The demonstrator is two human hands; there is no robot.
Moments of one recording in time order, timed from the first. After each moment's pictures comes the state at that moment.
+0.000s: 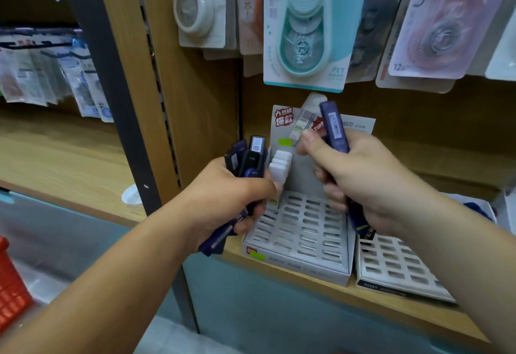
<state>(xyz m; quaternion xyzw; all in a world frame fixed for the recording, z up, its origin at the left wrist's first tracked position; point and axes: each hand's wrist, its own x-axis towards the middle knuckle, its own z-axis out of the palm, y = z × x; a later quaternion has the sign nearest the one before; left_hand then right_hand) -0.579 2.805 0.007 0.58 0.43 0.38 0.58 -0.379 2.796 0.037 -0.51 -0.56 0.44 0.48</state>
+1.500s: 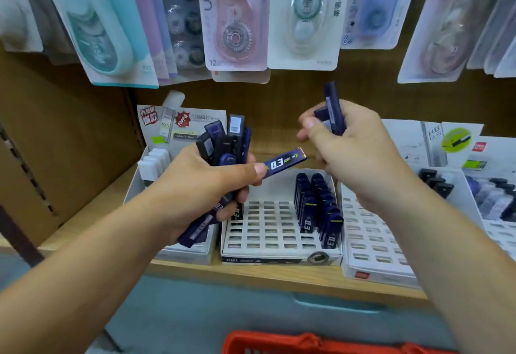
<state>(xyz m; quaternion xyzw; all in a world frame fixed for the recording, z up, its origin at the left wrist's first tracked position) -0.430 2.768 0.026 0.66 0.37 0.38 0.53 -0.219 2.739 0.048 -0.58 -0.58 0.18 0.54</state>
